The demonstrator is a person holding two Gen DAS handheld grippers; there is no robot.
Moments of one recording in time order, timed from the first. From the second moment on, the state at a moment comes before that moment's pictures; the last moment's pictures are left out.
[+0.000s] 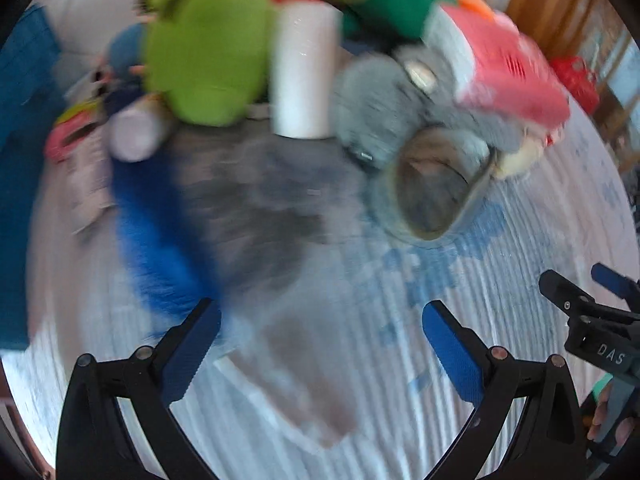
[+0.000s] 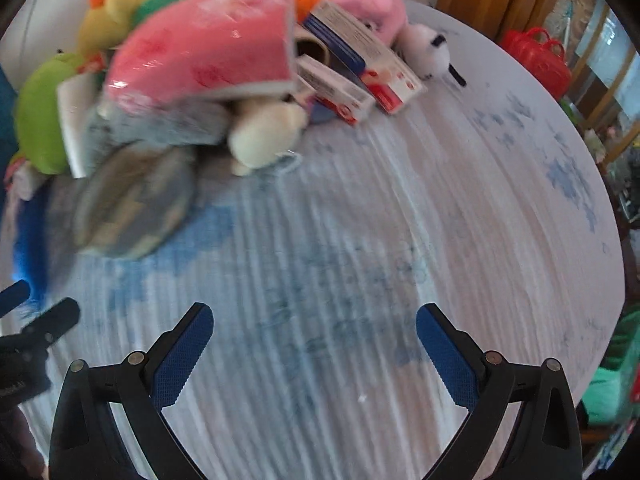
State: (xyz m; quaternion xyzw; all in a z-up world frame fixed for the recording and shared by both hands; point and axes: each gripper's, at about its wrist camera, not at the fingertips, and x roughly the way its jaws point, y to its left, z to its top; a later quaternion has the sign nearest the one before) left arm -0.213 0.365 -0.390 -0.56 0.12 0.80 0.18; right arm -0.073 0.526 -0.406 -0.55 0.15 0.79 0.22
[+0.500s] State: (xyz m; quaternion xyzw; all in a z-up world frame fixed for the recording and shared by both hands) left arm -0.201 0.380 -0.414 -0.53 0.11 0.82 0.20; right arm -0.059 0.525 -0.426 -0.51 0.16 0.80 0.26
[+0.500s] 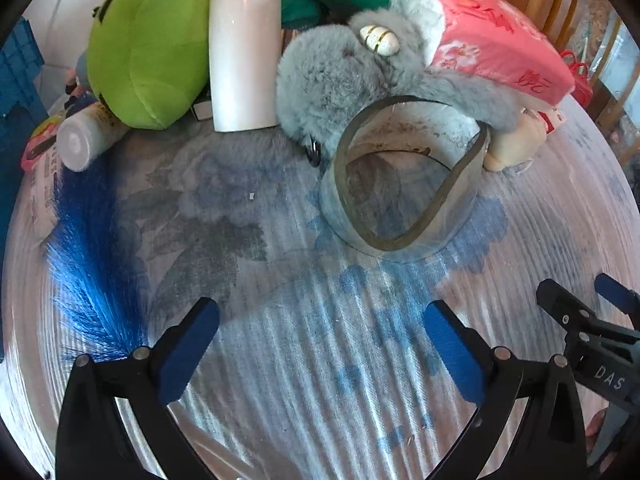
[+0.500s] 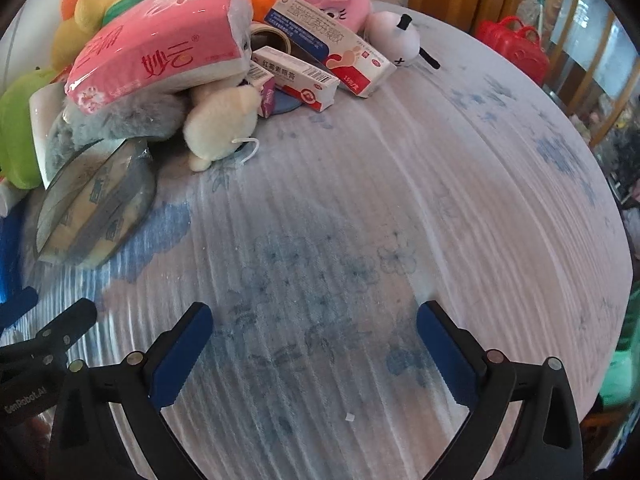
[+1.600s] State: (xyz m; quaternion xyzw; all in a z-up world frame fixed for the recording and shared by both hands) left arm -0.237 0.415 -0.334 -0.48 -0.01 0.87 -0.07; right arm -0.187 0.585 -0.377 -0.52 0.06 0.84 -0.12
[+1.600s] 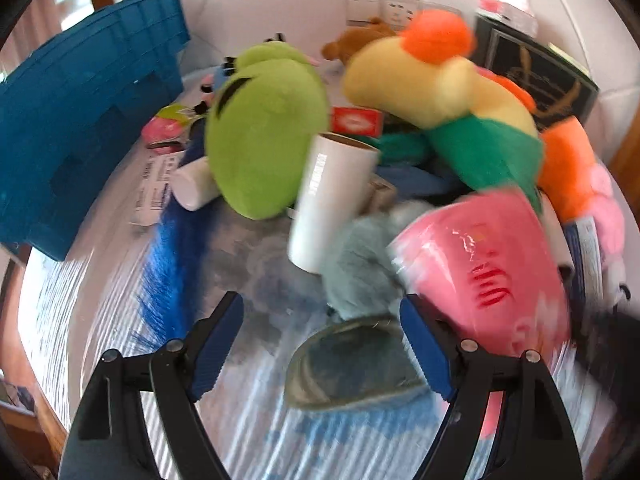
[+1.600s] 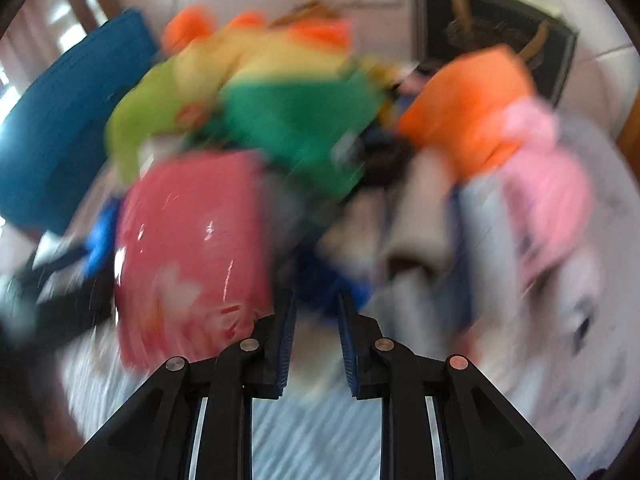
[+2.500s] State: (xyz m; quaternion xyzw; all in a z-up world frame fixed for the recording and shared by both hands) left arm -0.212 0.482 -0.338 -0.51 0.01 0.85 0.10; right arm -0.101 0.652 -0.376 -0.53 0.14 0.84 -0.03
